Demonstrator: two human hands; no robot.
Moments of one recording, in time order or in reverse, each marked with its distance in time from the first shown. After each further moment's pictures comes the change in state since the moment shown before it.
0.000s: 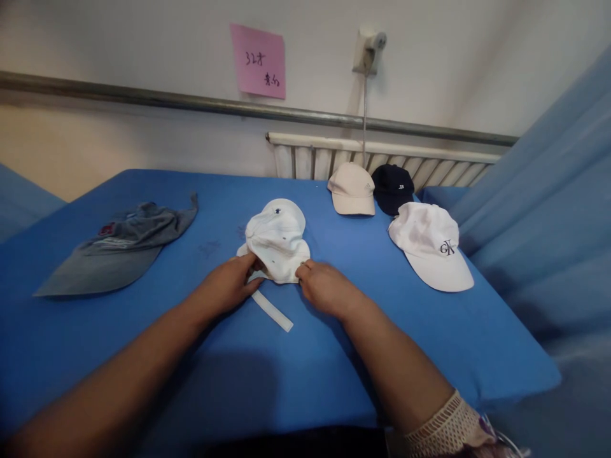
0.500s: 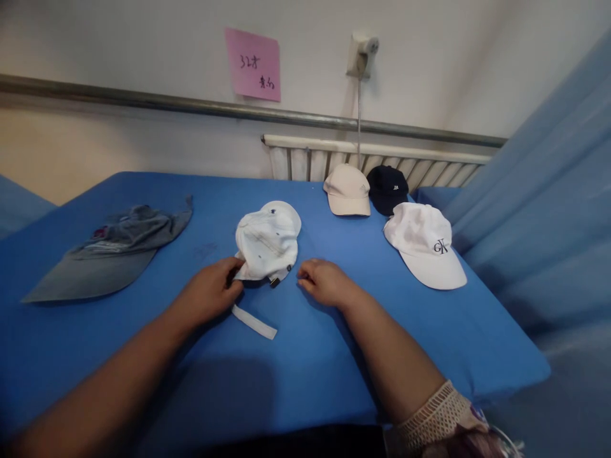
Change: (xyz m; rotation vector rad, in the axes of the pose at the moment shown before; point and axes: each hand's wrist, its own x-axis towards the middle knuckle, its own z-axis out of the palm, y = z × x) left_hand -0.017 0.013 -0.027 -0.006 0.006 -0.139; right_hand 0.002 0.023 0.005 0.186 0.027 0.026
